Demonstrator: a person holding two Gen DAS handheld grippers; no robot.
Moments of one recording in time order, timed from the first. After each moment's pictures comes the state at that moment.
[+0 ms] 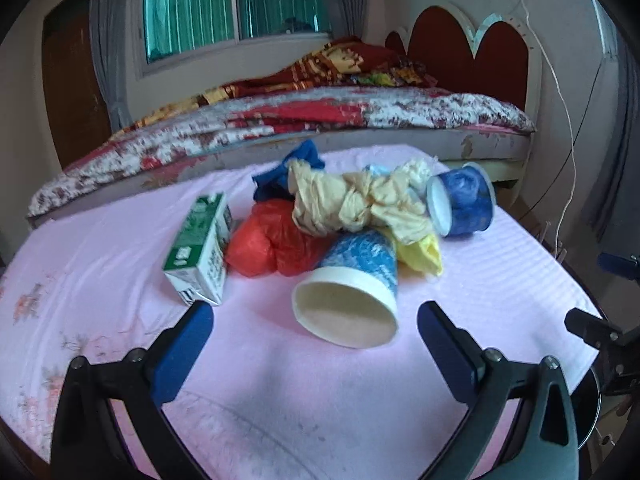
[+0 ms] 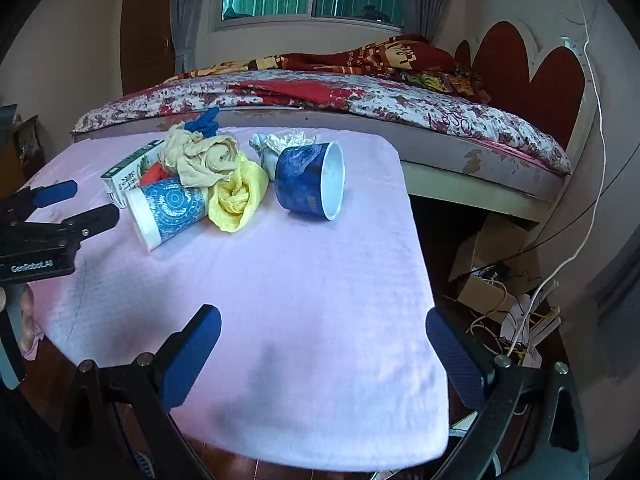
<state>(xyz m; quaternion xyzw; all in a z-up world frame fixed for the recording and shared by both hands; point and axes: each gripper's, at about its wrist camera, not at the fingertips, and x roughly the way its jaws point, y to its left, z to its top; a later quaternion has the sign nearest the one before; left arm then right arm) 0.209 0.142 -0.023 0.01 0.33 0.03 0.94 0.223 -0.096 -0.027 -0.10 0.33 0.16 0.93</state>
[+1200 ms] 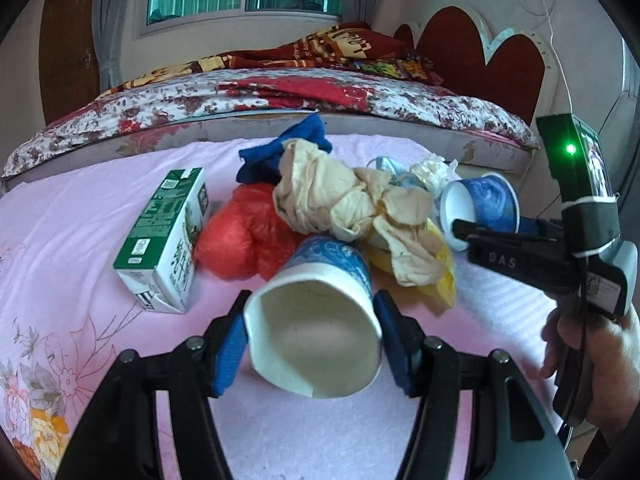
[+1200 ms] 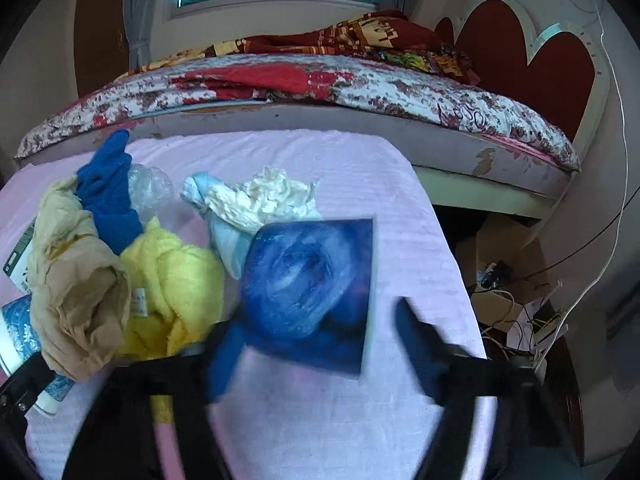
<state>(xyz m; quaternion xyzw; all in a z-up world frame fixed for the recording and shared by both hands) 0.246 0.152 -0.035 -0.05 0.34 0.01 0.94 0.377 -0.019 -0.039 -0.09 0.36 0.10 0.92</state>
